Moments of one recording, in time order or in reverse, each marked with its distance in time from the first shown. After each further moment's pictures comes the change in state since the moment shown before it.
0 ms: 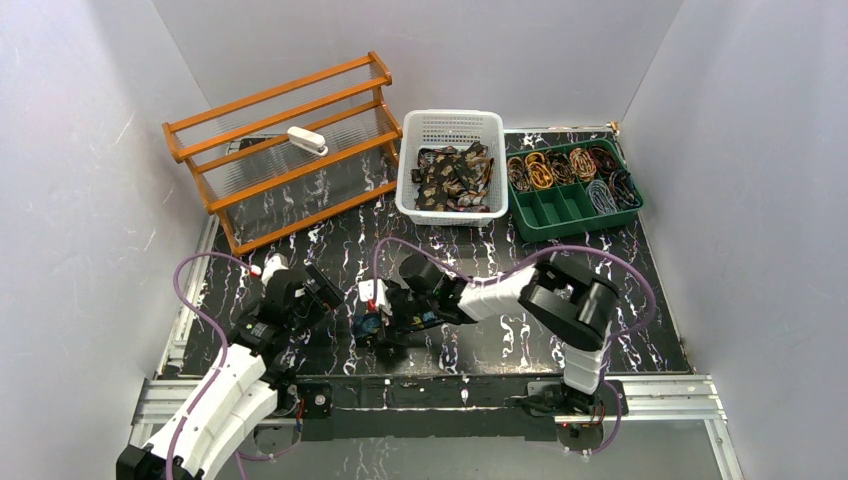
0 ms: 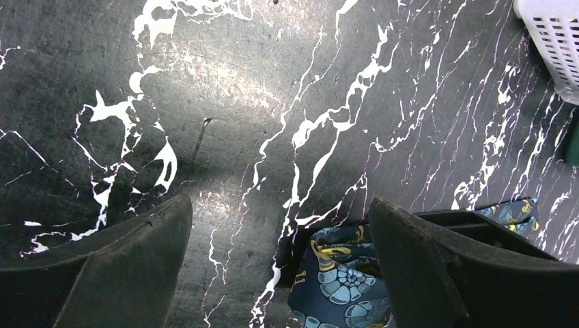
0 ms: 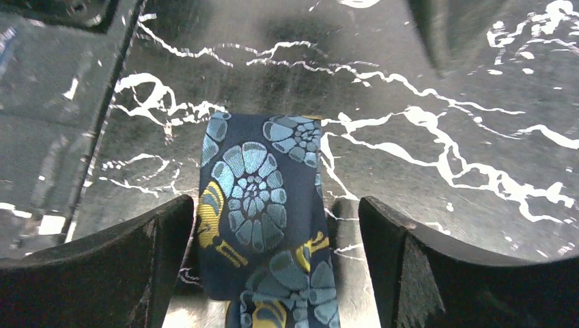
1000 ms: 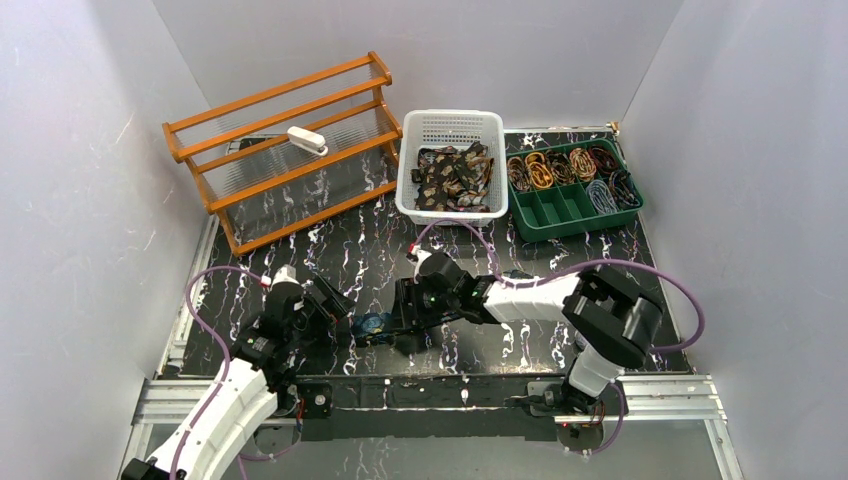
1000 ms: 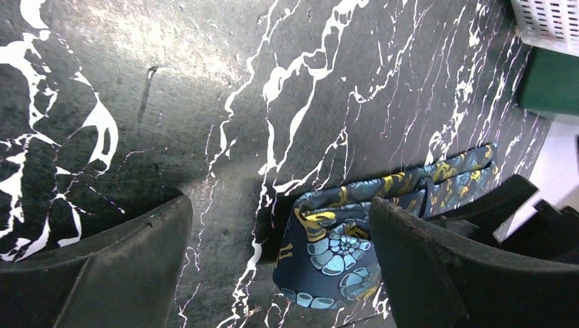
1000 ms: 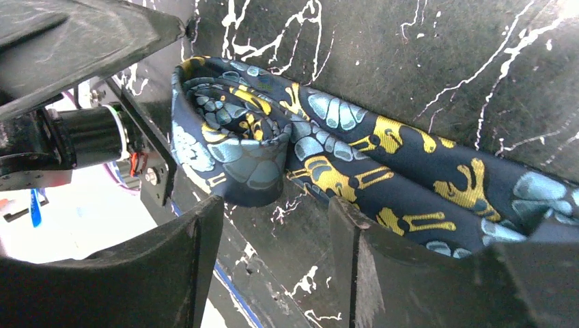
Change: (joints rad) left arm 0.000 -0.119 -0.134 0.071 0.180 -0.050; right arm -0.044 -0.266 -0.124 -0.264 0.327 1.247
